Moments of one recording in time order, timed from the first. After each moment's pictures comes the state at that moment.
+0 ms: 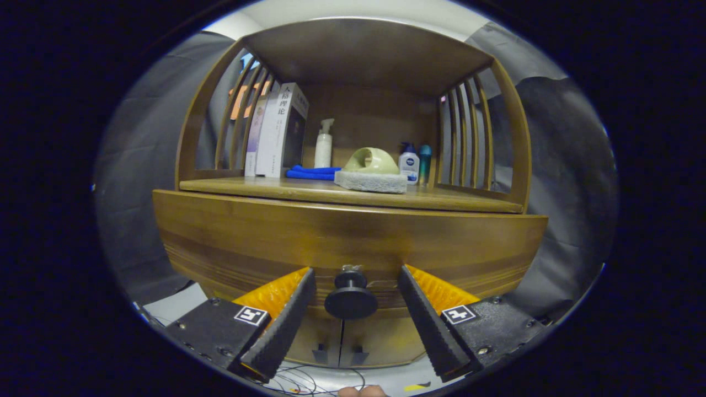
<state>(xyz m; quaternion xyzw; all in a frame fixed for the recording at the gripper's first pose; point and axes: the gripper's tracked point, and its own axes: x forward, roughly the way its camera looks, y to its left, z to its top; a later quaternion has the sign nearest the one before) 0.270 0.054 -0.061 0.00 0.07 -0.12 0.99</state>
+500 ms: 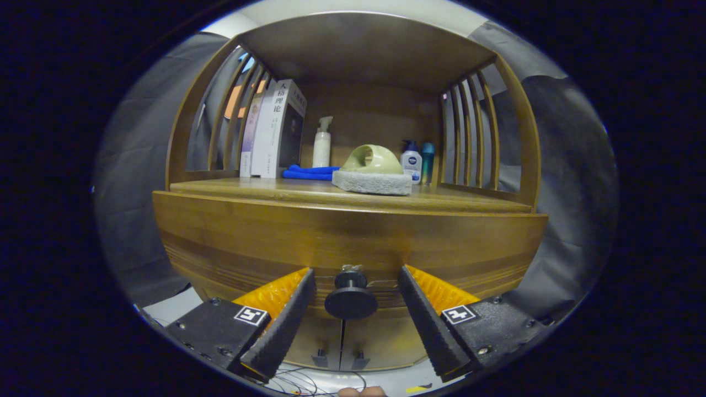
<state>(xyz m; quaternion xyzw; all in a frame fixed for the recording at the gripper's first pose) 0.289 0.050 -0.060 0.00 0.07 -0.12 0.99</state>
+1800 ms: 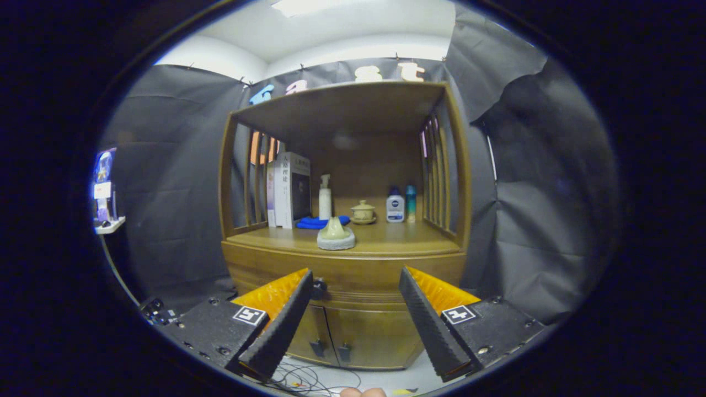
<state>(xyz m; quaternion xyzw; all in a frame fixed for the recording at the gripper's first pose) 0.100 -0.028 0.037 0.02 0.00 -0.02 1.00</state>
